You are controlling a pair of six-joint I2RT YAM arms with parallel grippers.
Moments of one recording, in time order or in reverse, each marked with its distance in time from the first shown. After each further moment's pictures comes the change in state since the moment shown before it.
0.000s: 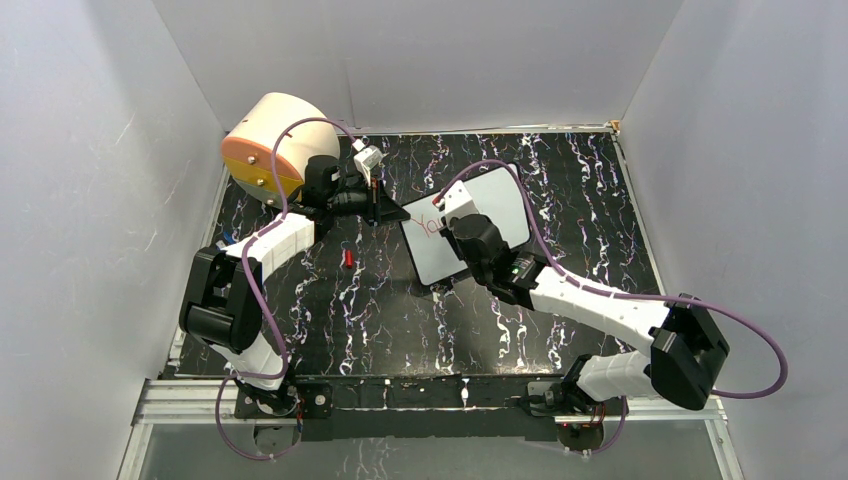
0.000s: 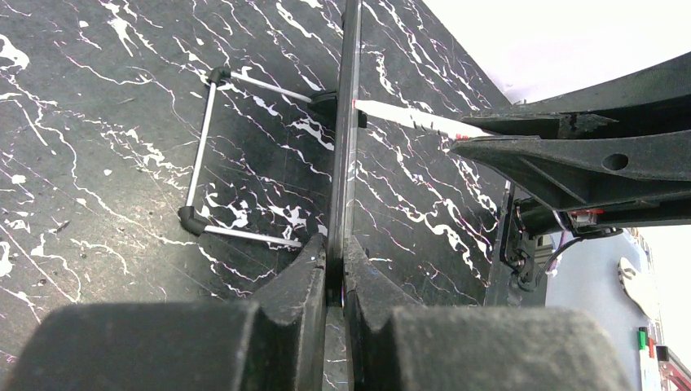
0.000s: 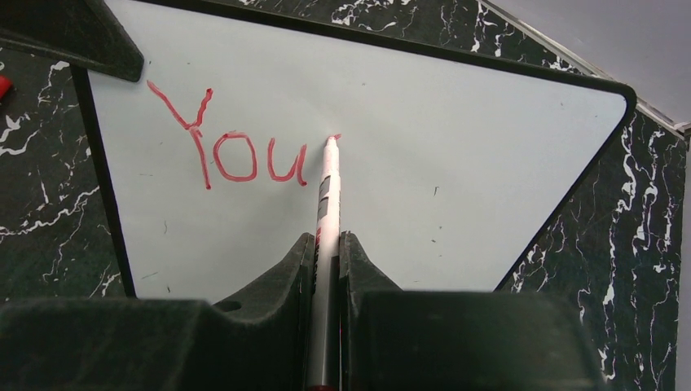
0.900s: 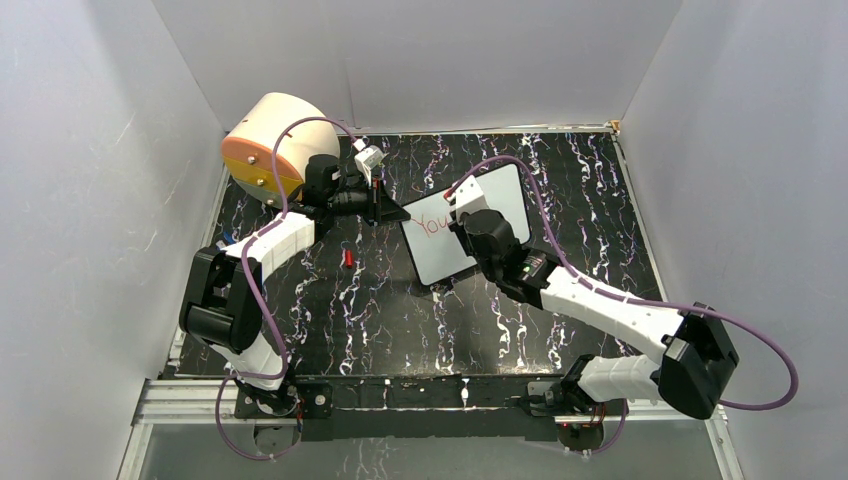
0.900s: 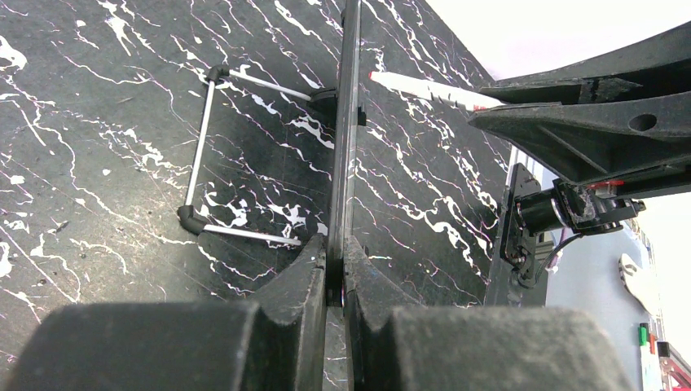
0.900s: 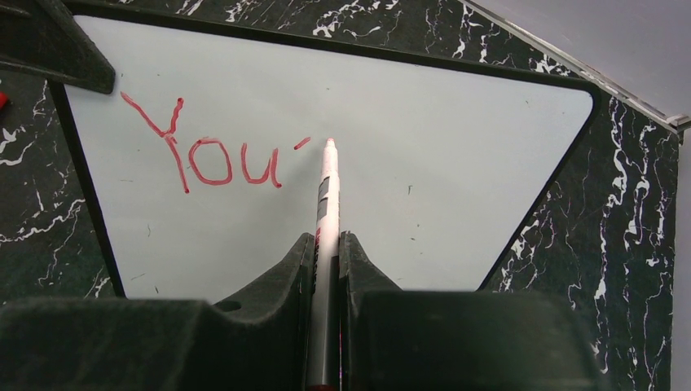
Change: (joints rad) left arm -0.001 0.000 0.010 -0.022 0.000 0.014; right arm -0.040 -0.060 -0.003 -0.033 -0.029 0.002
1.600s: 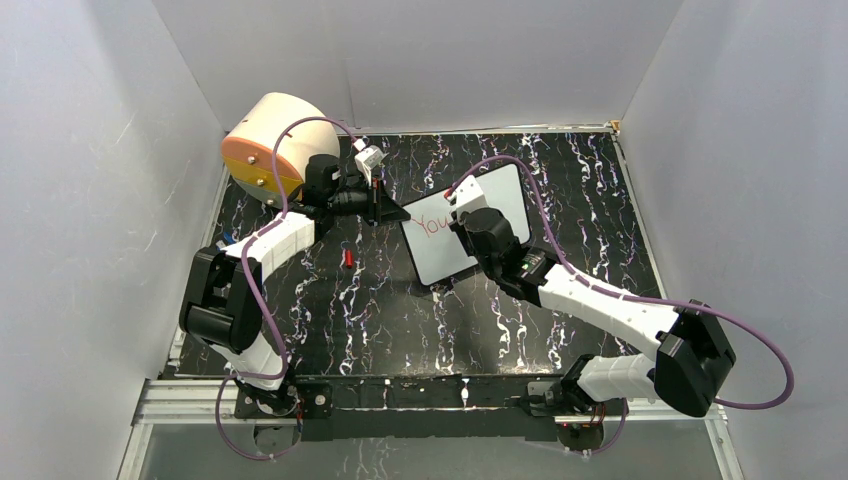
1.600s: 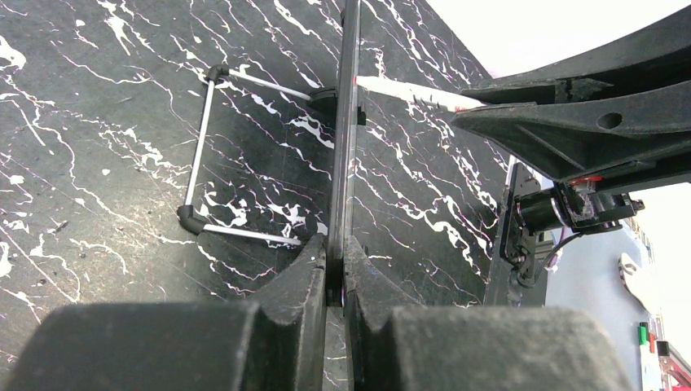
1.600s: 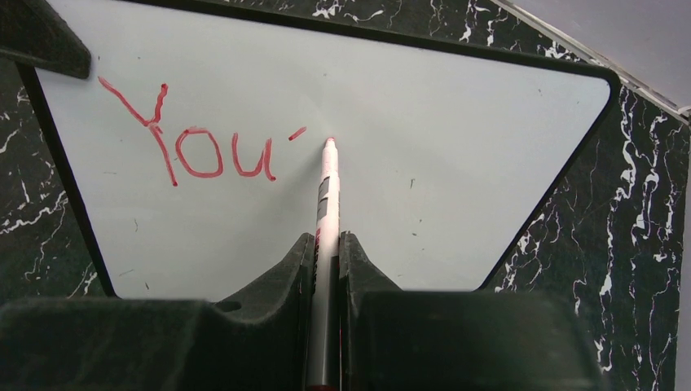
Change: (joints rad) left arm 0.000 0.000 0.002 -0.003 0.002 0.001; right arm -0.025 0.023 -0.002 -0.002 -0.030 0.003
